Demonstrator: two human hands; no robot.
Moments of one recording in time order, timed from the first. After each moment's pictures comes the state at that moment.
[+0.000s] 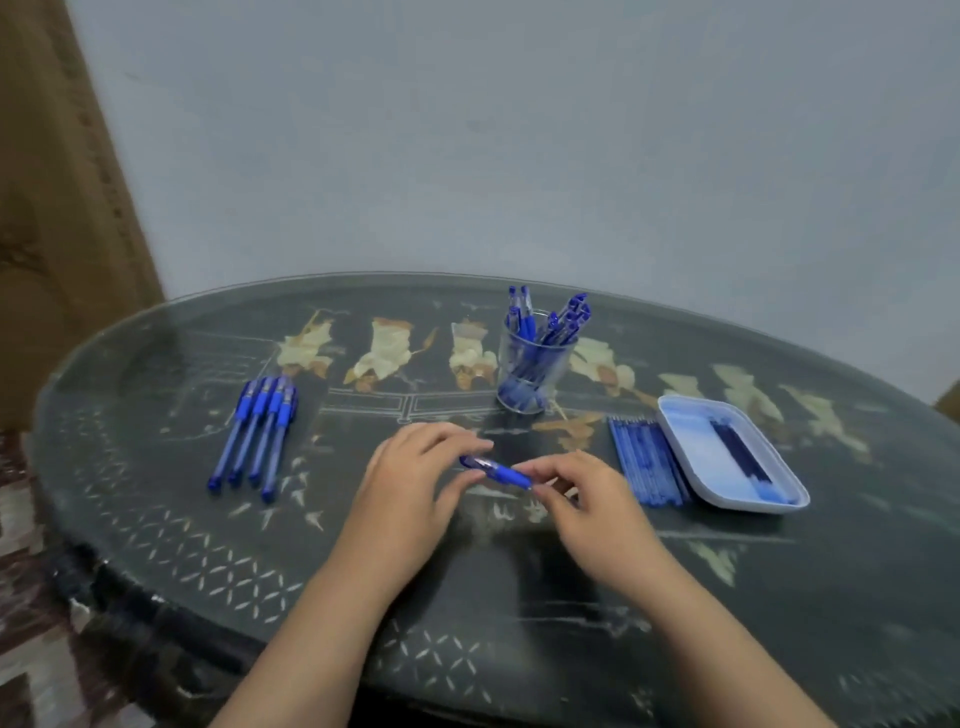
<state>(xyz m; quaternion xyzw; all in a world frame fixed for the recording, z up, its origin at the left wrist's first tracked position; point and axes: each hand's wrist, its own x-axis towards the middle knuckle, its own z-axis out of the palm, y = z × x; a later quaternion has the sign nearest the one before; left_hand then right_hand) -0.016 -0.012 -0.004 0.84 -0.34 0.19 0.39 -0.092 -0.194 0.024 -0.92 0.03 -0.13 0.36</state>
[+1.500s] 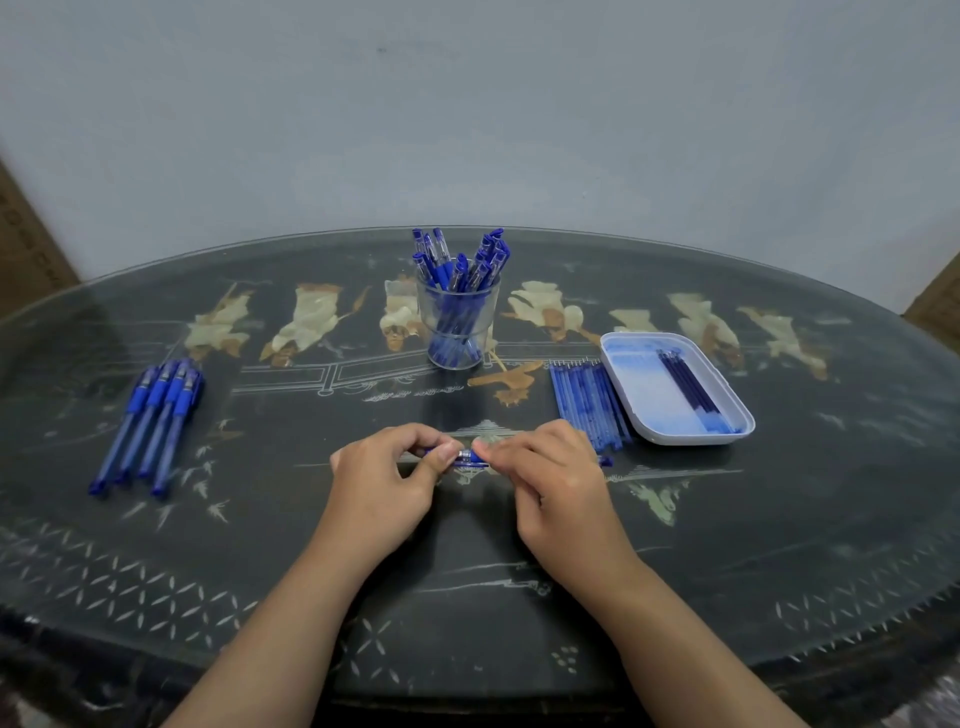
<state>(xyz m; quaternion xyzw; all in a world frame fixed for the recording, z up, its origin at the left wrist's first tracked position) -0.046 -0.069 0.005 0.85 -0.18 0.01 0.50 -0.108 -0.238 -0.030 -0.88 -0.10 -0.39 0.24</state>
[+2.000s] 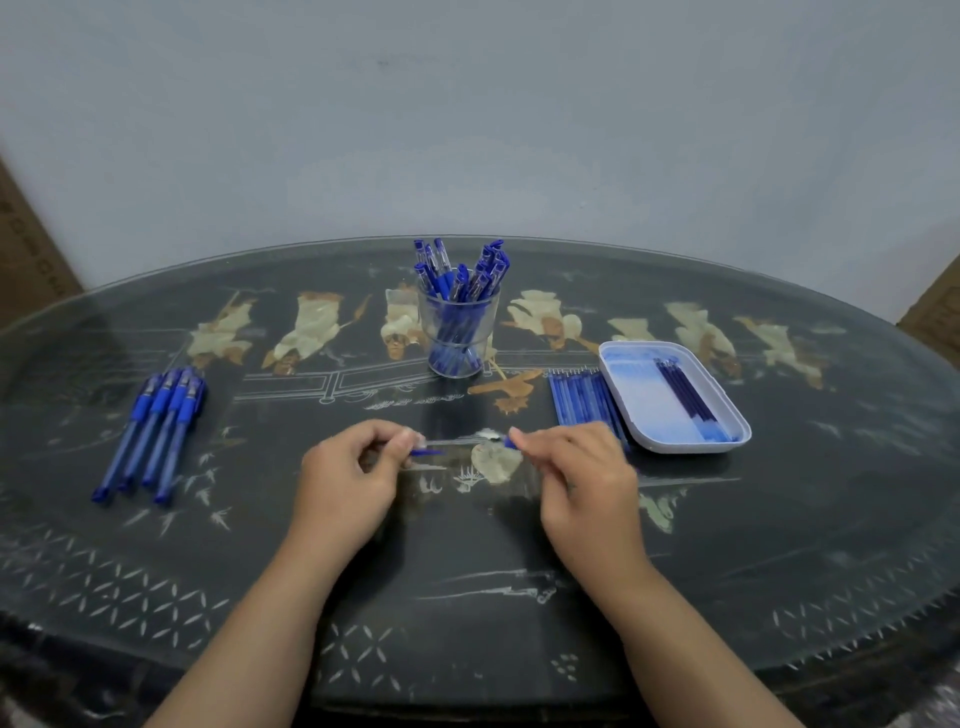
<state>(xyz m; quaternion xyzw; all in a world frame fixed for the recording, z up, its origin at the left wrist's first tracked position) -0.031 -0.054 -0.001 0.82 -0.13 0.04 0.56 -0.109 -0.248 -0.030 -0.85 -0.03 -0.45 0.28</state>
